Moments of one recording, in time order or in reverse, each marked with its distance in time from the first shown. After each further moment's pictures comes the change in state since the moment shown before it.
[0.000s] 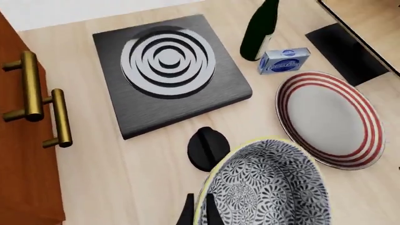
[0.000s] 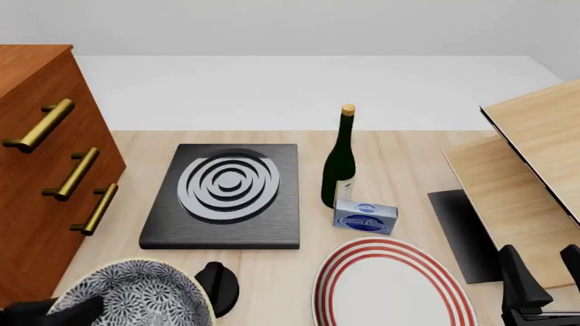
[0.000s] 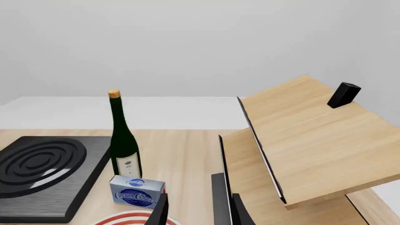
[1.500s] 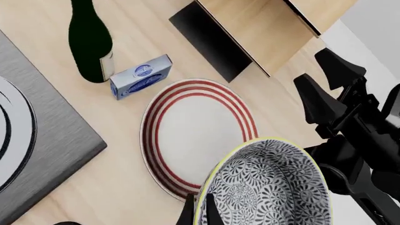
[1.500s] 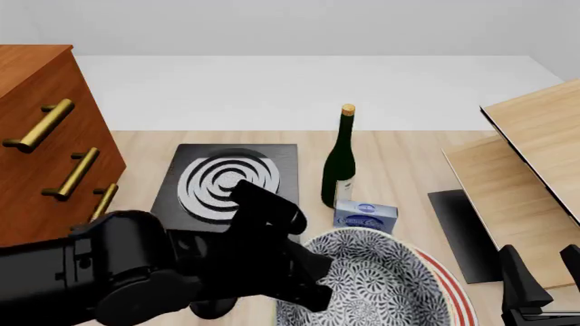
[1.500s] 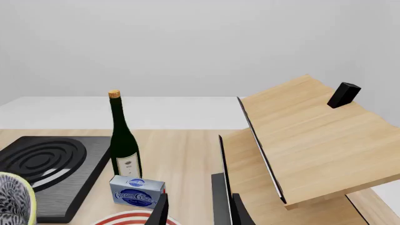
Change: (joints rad) left arm -0.597 1.117 -0.503 -0.460 -0.300; right arm 0.000 0.000 0.000 0.000 0.000
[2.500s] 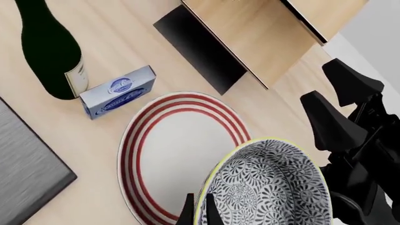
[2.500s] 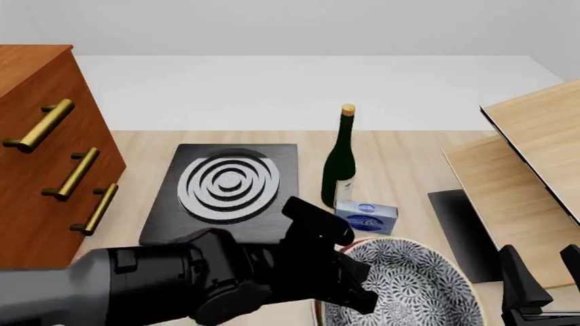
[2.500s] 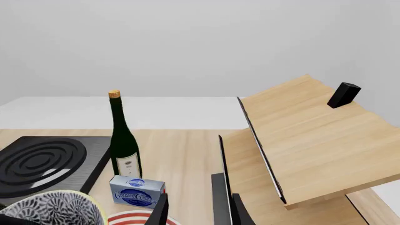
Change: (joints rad) left arm -0.030 0.243 -0.041 -0.233 -0.034; right arm 0.000 0.000 0.000 0.000 0.000
